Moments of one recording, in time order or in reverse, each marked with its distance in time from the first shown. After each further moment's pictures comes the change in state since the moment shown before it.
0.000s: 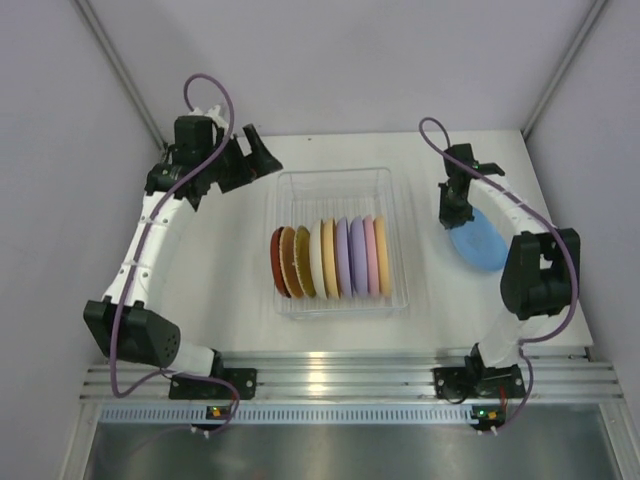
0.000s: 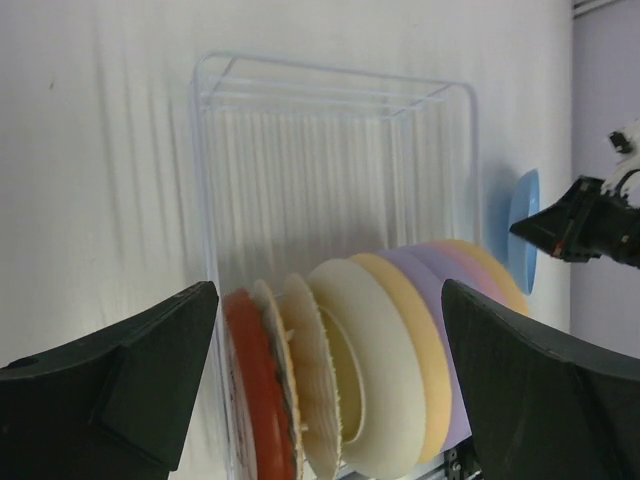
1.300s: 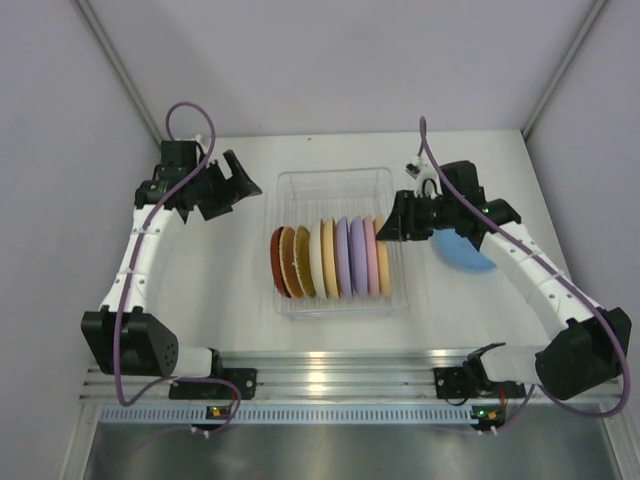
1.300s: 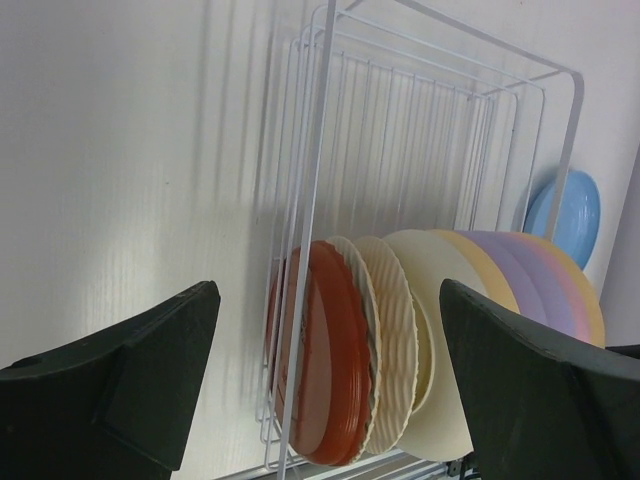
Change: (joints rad) left arm 0.128 -0.062 -0.191 -0.087 -0.008 -0.008; right arm 0.229 -0.447 -0.225 0.219 -0.735 0.106
